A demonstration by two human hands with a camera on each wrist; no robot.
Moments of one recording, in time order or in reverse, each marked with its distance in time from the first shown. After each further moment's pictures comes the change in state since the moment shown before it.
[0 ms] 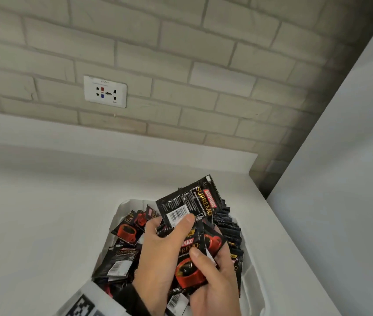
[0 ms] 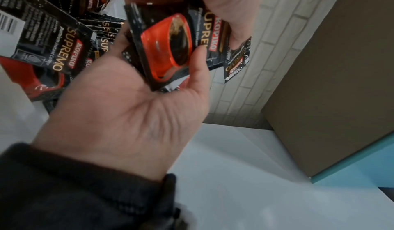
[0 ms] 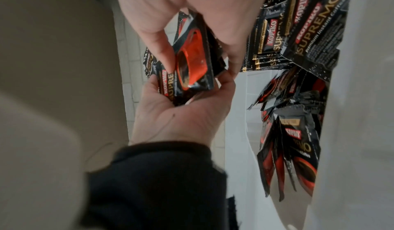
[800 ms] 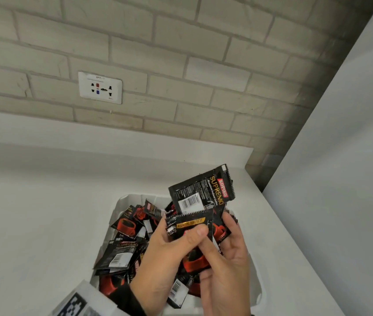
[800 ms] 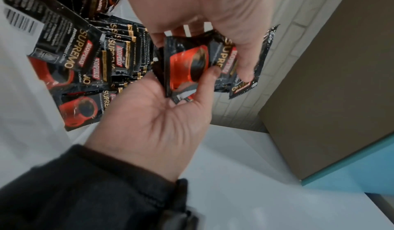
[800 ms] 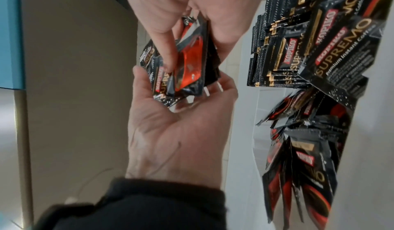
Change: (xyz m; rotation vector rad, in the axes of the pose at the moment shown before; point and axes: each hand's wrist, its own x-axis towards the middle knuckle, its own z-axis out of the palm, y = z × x) left_hand -0.022 0.005 -0.005 0.018 -0.290 0.001; right_hand -0.001 -0.007 -0.002 -0.200 0.154 -0.197
